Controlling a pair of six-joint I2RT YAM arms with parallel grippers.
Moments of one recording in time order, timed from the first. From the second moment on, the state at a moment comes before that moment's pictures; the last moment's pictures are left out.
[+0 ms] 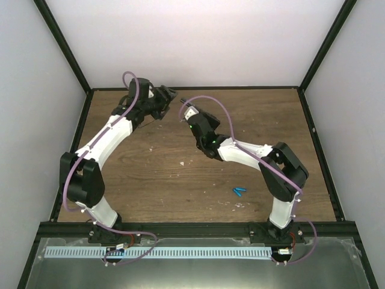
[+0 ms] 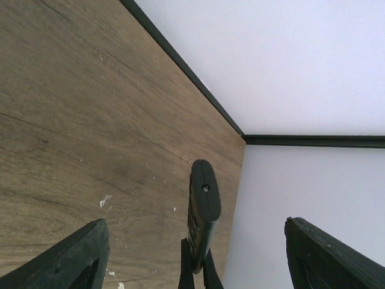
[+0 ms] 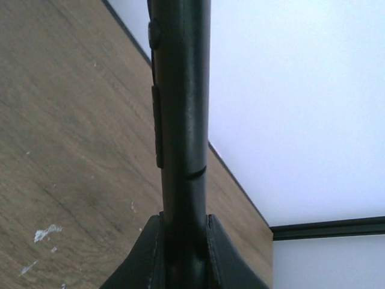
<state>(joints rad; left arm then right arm) -0.32 1.66 1.41 -0.27 0.33 -1.16 0.78 1.81 1.20 0.11 0.80 -0.63</state>
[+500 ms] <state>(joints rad) -0.39 1.65 1.35 -0.23 0.26 -1.18 0.84 1.81 1.13 0.28 0.86 -0.75</state>
